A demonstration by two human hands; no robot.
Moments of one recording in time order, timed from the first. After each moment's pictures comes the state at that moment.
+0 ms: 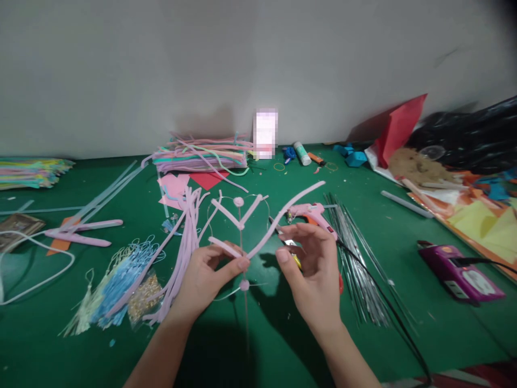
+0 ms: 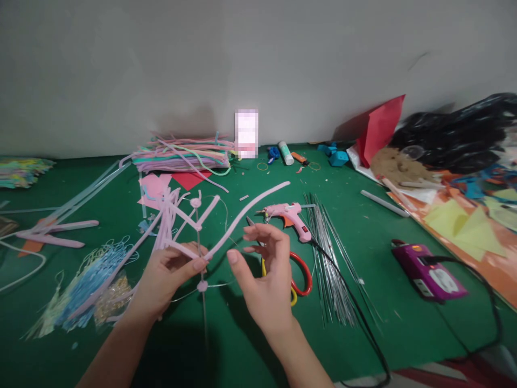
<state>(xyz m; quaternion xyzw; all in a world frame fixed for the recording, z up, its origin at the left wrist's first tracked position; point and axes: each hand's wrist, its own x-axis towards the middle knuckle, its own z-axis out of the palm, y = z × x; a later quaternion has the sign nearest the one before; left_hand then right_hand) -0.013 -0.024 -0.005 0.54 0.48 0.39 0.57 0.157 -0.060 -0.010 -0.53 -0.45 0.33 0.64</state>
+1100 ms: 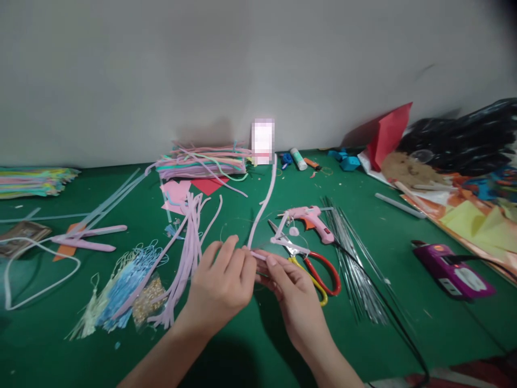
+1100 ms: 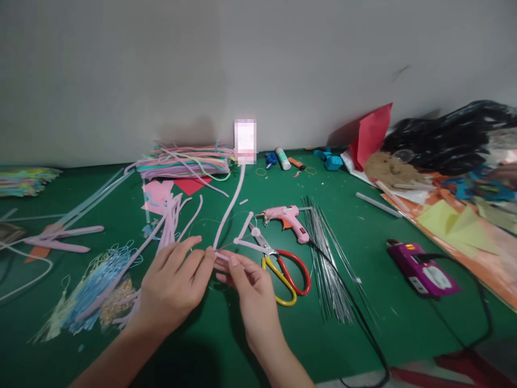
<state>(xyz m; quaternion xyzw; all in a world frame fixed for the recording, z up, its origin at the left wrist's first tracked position) 0.001 -0.035 0.017 0.88 0.31 0.26 -0.27 0.134 -0.074 -0.013 -0.46 -0.21 0.65 0.57</state>
